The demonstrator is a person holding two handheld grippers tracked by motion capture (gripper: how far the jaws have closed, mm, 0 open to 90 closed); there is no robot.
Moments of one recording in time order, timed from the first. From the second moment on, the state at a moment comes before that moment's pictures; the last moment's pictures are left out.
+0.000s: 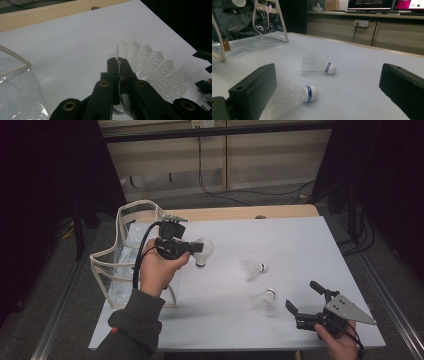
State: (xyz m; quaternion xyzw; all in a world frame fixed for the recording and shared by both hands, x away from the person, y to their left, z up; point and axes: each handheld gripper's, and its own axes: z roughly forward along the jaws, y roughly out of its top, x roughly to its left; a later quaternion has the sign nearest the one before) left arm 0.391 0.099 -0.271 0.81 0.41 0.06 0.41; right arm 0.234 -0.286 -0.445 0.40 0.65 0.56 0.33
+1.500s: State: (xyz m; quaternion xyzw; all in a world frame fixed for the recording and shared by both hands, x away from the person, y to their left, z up) left arm 0.418 0.112 -0.252 0.79 0.45 0.08 0.41; right arm 0.234 -0.287 -0.445 0.40 0.65 0.56 0.33
